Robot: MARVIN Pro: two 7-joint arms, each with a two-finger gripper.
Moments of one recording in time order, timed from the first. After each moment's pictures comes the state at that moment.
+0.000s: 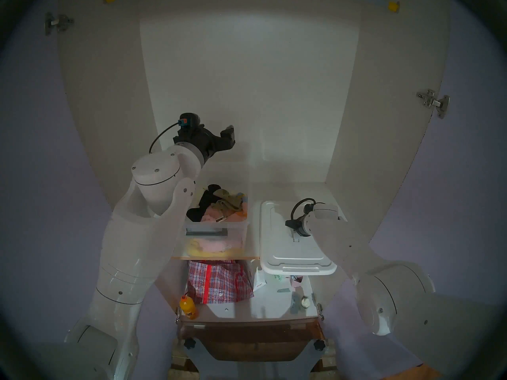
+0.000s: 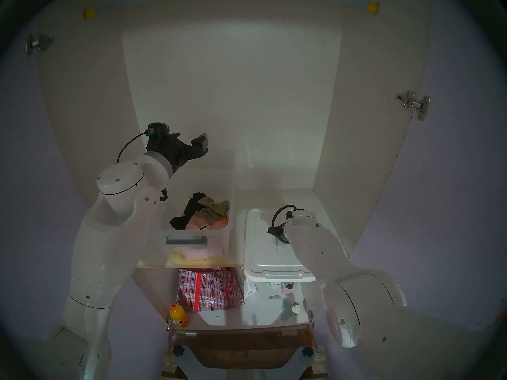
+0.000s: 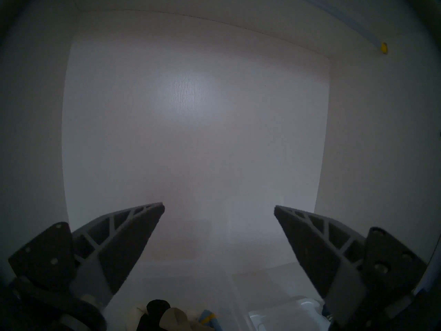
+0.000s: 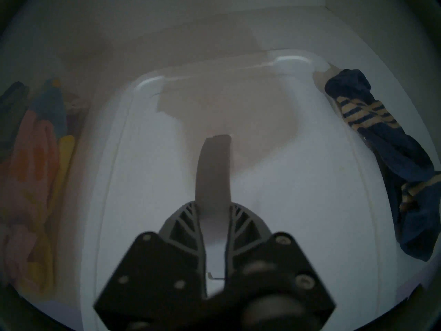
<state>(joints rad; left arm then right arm) 1.21 -1.29 -1.35 -1.95 -0.46 0.53 0.18 -0.81 -1.49 1.35 -0.53 0.47 0.58 -0.06</state>
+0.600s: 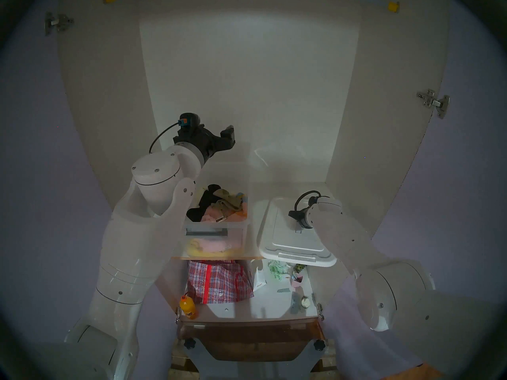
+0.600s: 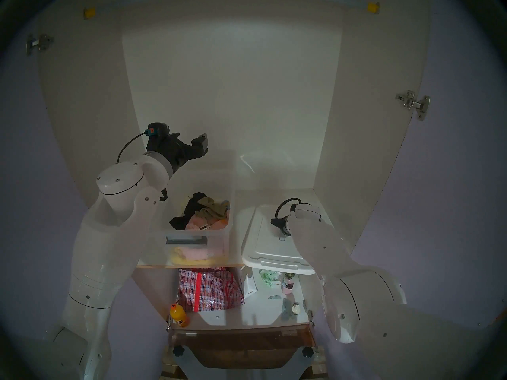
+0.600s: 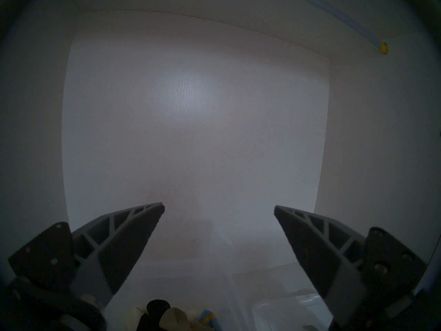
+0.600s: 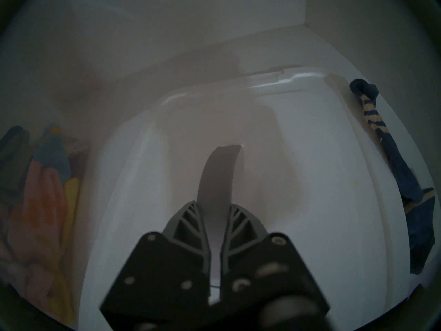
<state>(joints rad) 1.21 -1.29 -1.35 -1.95 -0.46 0.53 0.18 -0.79 -1.50 1.41 -0.58 0.49 0.55 -0.12</state>
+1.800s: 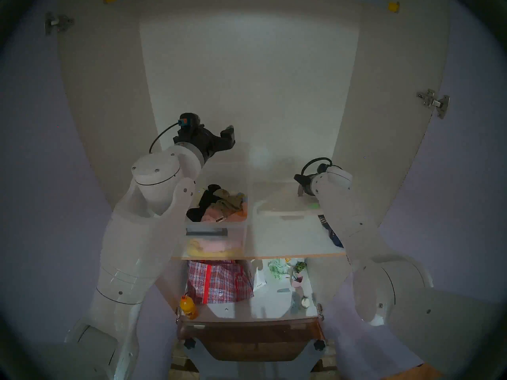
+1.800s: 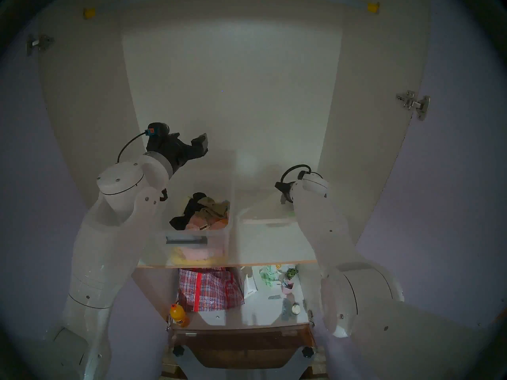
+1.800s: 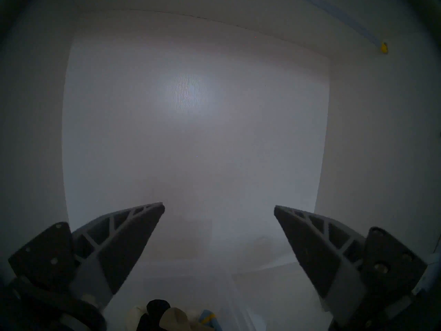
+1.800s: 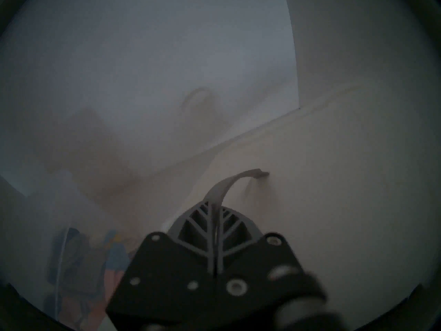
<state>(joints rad) 1.21 -1.29 -1.35 -1.95 -0.46 0.53 0.18 -0.77 -1.53 1.54 -0.83 0.55 0.57 -0.22</state>
